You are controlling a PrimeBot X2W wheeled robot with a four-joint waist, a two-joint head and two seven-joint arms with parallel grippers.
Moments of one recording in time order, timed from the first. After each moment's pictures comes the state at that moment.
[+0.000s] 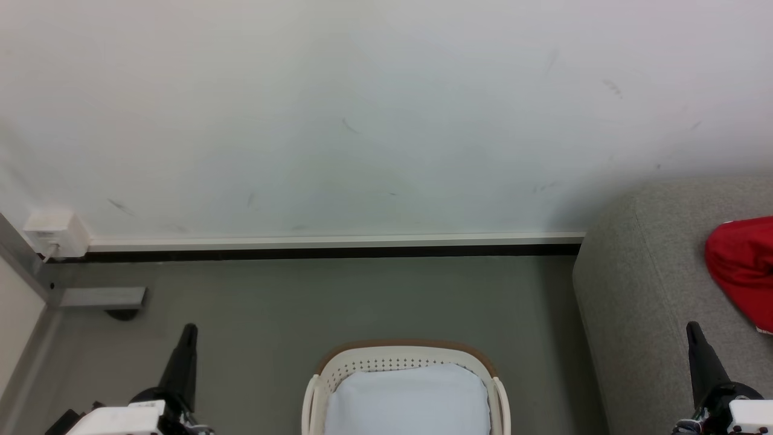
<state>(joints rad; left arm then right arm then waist) -0.10 0.05 0.11 0.25 -1.61 -0.13 0.11 -0.10 -0.05 -0.11 0.25 1.62 0.13 0.11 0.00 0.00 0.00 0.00</state>
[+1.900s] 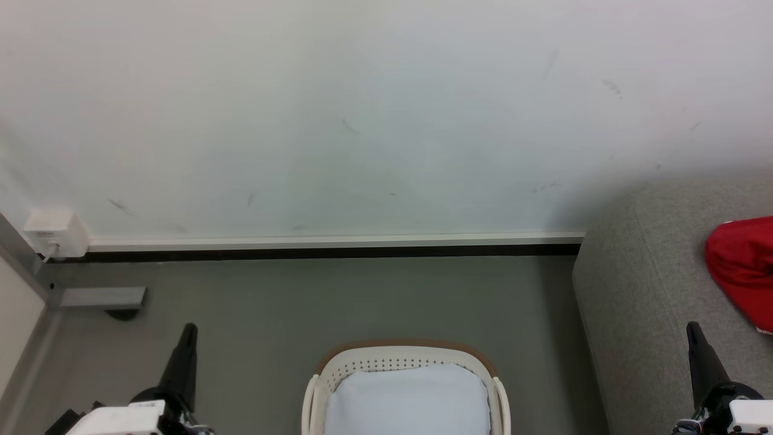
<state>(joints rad) -0.10 0.05 0.11 0.25 -1.61 -0.13 0.11 -0.10 -0.05 -0.11 0.25 1.62 0.13 0.11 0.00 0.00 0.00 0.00</state>
